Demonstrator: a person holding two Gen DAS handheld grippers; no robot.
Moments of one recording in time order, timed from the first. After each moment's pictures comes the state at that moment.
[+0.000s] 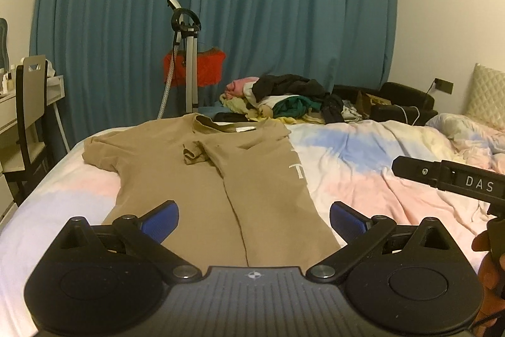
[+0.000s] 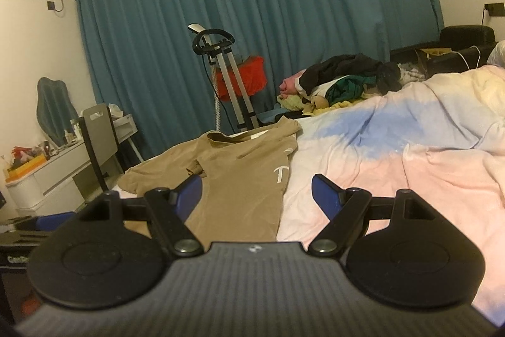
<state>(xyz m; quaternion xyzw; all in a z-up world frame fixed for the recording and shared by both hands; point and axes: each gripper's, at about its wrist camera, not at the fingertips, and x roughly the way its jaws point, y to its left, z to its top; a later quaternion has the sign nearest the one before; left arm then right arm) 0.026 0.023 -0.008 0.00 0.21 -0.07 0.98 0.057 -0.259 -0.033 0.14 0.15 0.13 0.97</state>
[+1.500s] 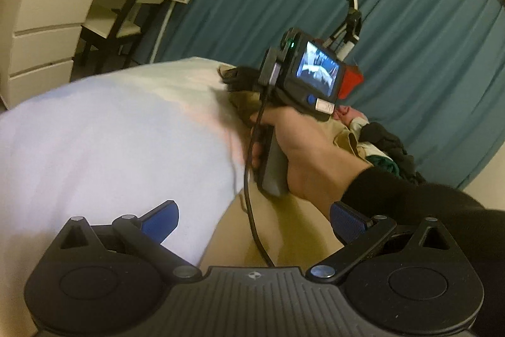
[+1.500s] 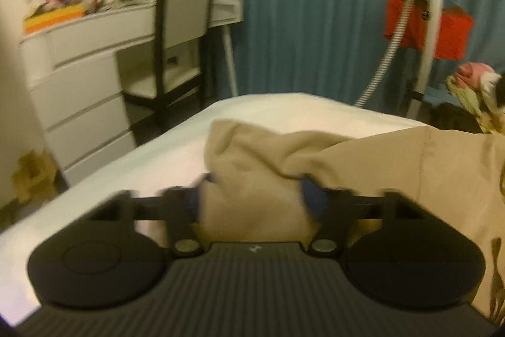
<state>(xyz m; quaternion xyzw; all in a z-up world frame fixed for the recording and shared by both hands) 0.094 0.229 -0.086 -0.30 0.23 0.08 0.92 0.408 0.197 -0.109 -0.08 0.25 0.31 0.92</state>
